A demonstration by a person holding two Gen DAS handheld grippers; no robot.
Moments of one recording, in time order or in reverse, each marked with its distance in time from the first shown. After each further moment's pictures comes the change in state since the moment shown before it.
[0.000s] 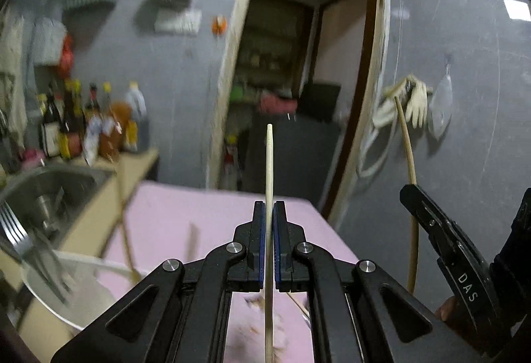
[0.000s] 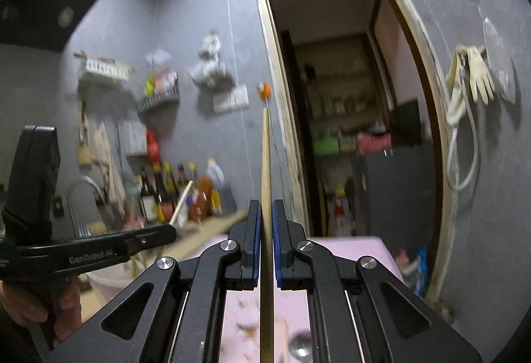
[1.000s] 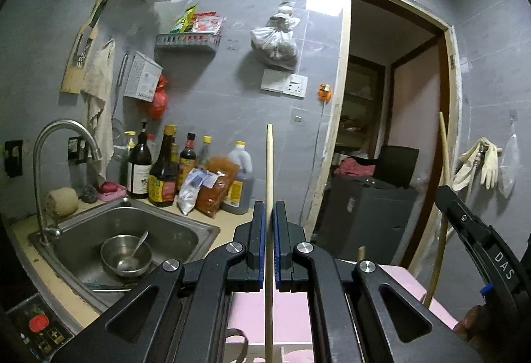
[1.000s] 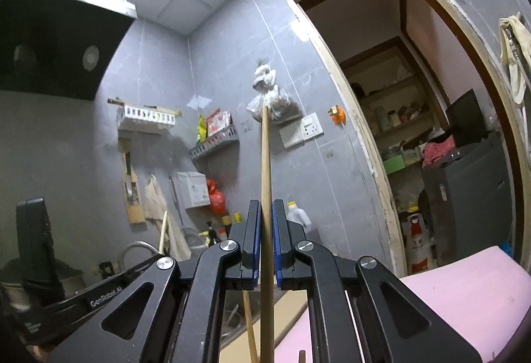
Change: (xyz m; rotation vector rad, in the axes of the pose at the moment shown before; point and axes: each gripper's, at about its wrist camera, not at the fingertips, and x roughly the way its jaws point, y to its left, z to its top) left arm -0.048 0.170 0.016 -0.089 -0.232 0.284; right arm 0.099 0.112 0.002 0.155 -0.121 0.210
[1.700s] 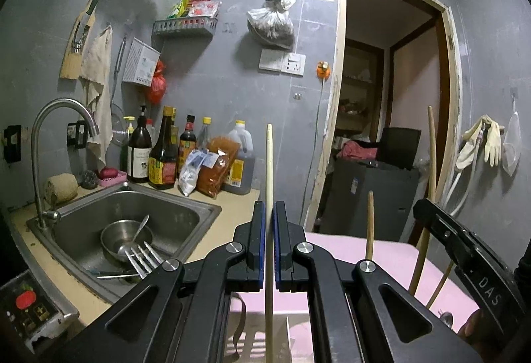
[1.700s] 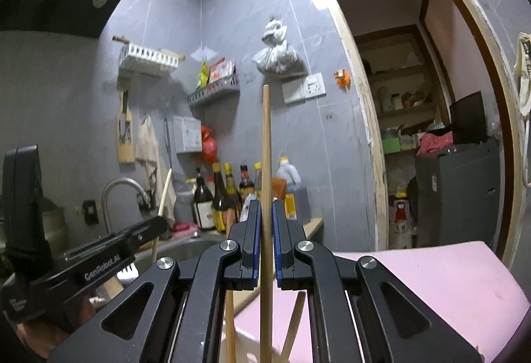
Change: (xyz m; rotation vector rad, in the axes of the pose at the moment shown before) left arm 0.006 -0.007 -0.037 0.041 0.065 0.003; right arm 0.003 0.007 -0.041 -0.141 0.198 -0.019
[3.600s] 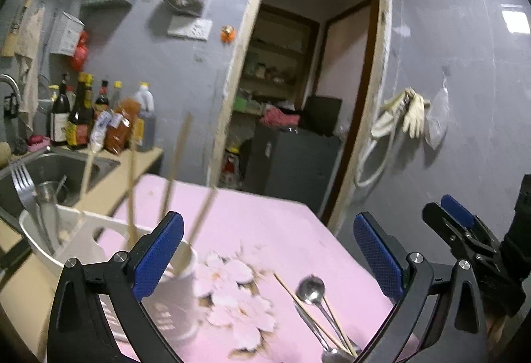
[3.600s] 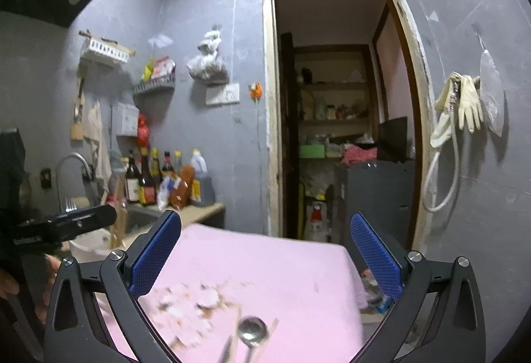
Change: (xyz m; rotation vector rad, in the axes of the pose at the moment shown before) left arm -0.038 -0.160 -0.033 0.004 0.159 -0.302; right arm -0.174 -0.132 0.023 -0.123 0.046 -0.281
